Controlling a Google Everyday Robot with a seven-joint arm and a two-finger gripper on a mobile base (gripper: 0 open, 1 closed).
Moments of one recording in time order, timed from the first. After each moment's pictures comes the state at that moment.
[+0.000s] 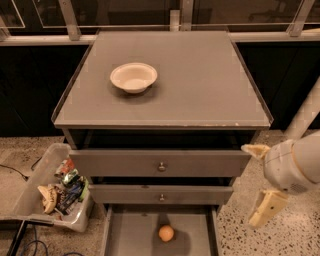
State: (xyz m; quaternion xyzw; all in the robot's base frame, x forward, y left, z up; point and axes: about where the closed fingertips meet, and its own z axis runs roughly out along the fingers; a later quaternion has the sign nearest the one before) arm 0.391 -0.210 0.784 -0.60 0.76 0.10 0.23
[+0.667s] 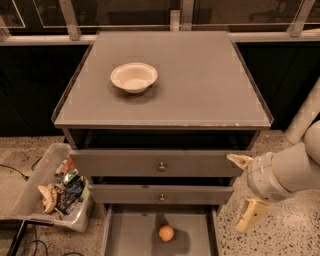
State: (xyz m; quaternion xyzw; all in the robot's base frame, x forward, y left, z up) arm 0.396 -0.191 0.733 -0.62 0.74 0.11 0.24
